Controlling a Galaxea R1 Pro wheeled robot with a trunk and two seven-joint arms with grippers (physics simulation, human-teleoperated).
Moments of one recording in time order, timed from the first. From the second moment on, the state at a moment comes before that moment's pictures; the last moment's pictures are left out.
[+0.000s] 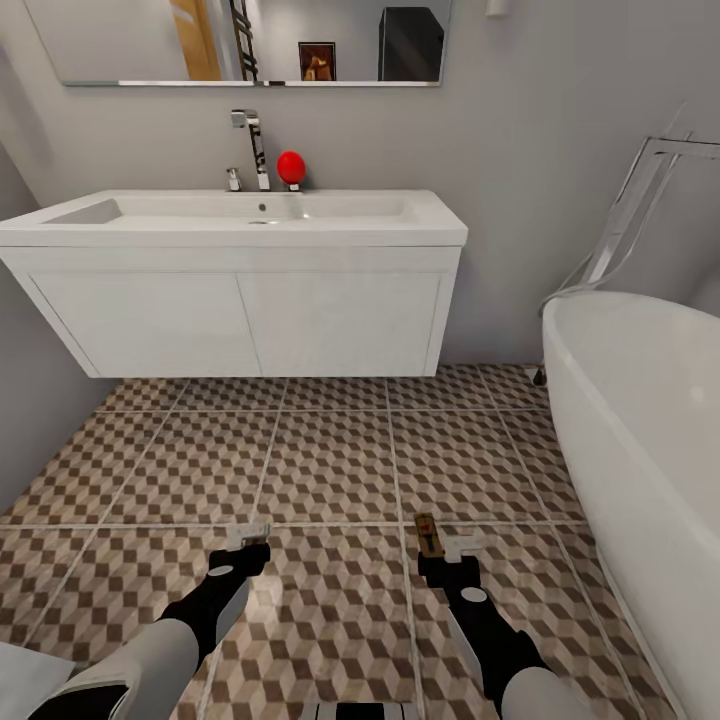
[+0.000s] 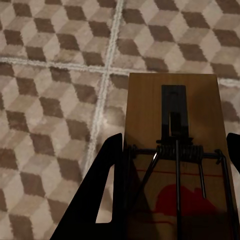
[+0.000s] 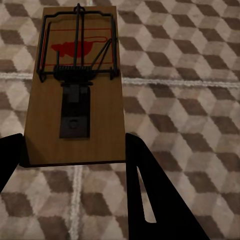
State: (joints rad) left arm -0.73 -0.05 0.12 -0.25 -0.06 -0.02 0.21; right arm -0.57 0.14 -0.08 -0.49 0.19 0.00 -0.13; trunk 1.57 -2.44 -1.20
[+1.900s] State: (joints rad) left arm -0.73 -0.05 0.12 -0.34 -0.06 -0.07 0.21; right arm -0.57 0.14 -0.03 -0.50 0.24 -0.12 -0.13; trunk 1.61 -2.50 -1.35
